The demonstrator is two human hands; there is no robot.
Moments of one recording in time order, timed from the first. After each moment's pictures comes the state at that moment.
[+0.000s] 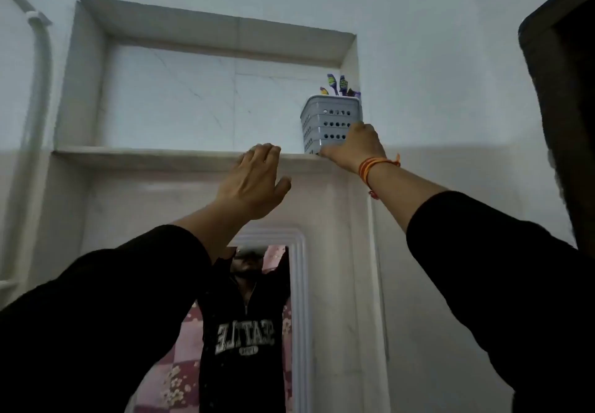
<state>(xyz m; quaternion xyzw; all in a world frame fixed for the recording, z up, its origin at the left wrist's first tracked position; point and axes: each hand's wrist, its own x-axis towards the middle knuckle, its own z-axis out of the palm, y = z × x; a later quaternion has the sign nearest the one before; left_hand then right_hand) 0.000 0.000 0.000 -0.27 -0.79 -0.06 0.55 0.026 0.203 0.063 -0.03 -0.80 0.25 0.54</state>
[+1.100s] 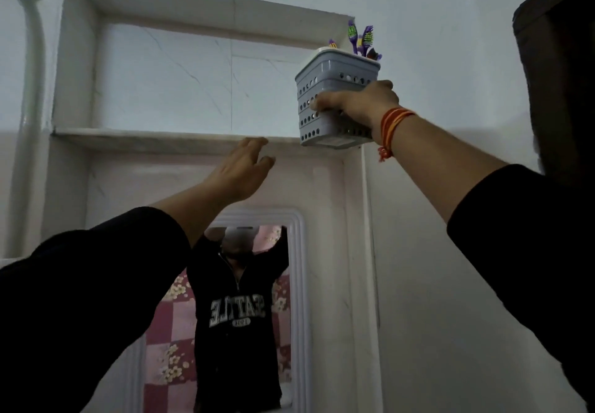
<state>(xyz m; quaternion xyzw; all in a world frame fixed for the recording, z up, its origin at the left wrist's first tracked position) 0.002 -0.015 0.005 -0.30 -0.82 -0.26 0.42 0.112 0.192 0.077 0.00 -0.73 0.46 0.50</state>
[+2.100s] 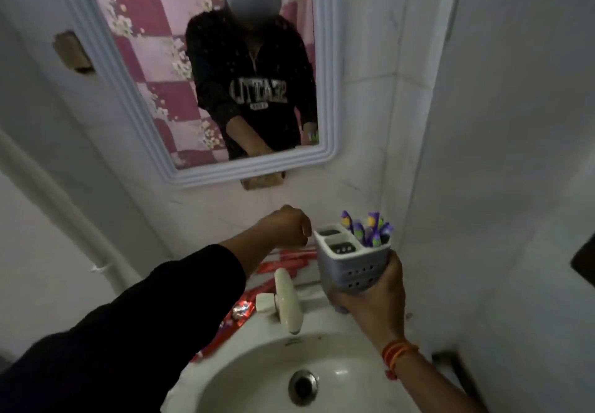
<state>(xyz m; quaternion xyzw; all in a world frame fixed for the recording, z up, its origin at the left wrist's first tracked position) -0.042 -0.017 -0.508 -0.28 -0.95 -0.05 -0.11 0.122 0.129 -0.606 -0.16 -0.76 0.58 0.26</state>
